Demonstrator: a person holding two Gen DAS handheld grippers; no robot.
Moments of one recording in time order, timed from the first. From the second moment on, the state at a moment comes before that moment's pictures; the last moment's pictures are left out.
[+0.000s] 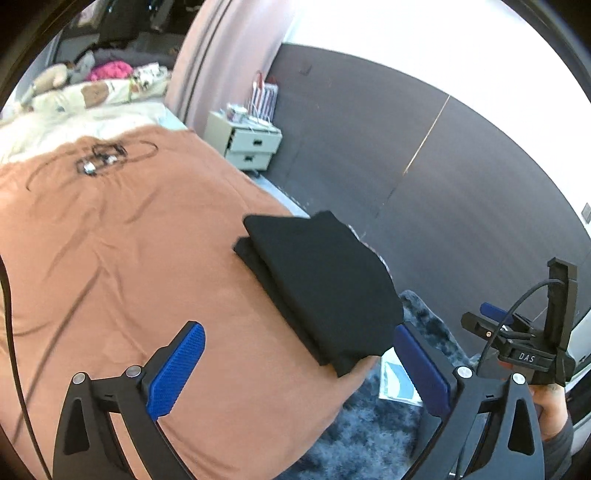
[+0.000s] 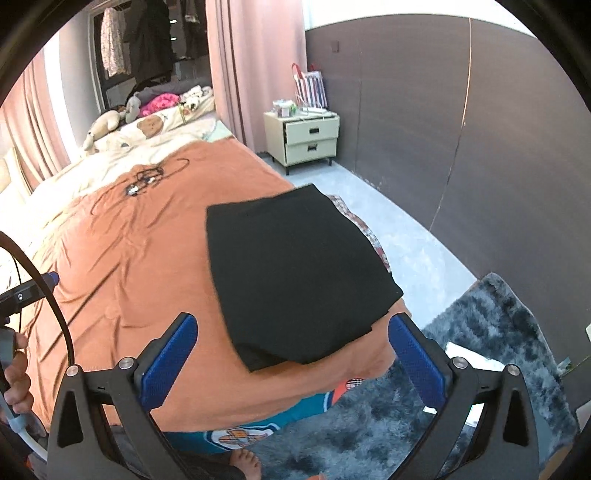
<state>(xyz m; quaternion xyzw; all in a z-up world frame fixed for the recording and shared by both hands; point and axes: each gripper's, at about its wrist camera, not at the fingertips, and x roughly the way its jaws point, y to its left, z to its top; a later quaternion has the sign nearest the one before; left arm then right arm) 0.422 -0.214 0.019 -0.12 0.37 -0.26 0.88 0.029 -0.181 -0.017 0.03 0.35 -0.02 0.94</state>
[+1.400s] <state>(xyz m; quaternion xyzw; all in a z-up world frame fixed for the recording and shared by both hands) 0.179 -0.069 0.082 -0.05 0.23 -0.17 0.96 -0.170 -0.086 -0.050 0.02 0.22 0.04 0.97</state>
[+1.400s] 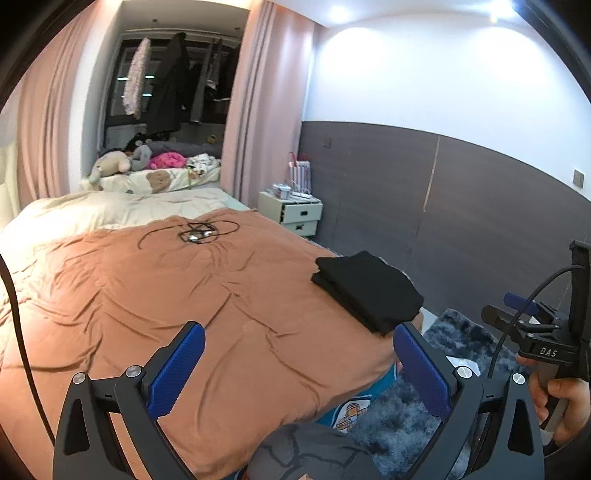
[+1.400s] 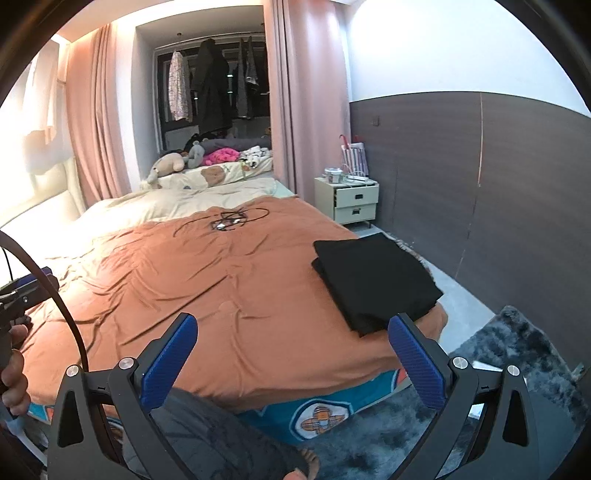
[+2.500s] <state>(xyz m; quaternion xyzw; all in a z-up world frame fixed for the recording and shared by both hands) 0.082 -0.004 0.043 -0.04 0.21 -0.05 0.97 -0.221 -0.058 -0.088 0.02 0.22 0.07 0.97</state>
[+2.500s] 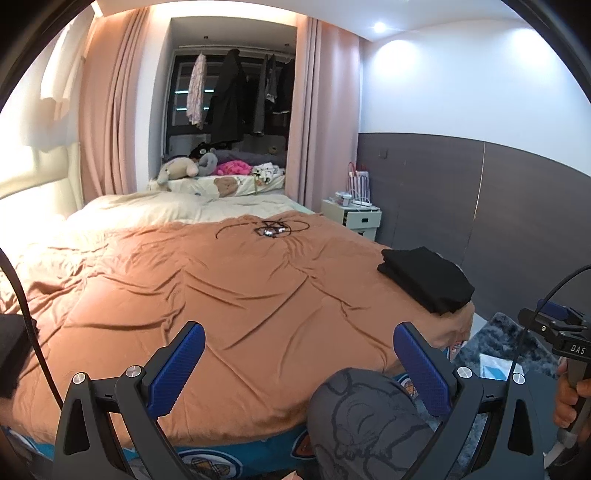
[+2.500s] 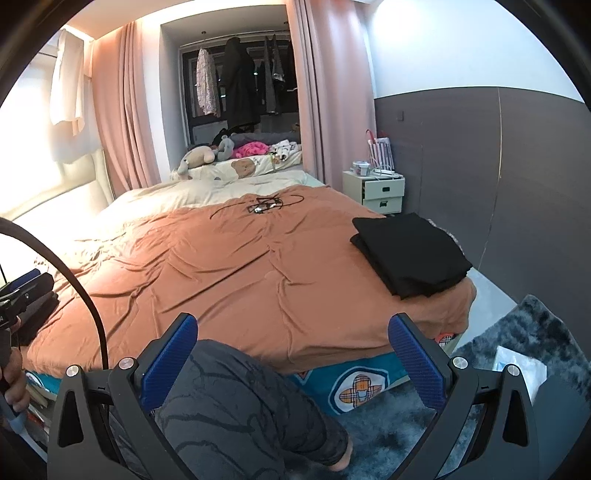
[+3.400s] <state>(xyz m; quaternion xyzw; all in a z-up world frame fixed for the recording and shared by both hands) 0.077 -0.007 0.032 -0.05 0.23 -0.04 0.97 -0.221 -0.047 -0.089 0.01 0.23 0.08 0.97</state>
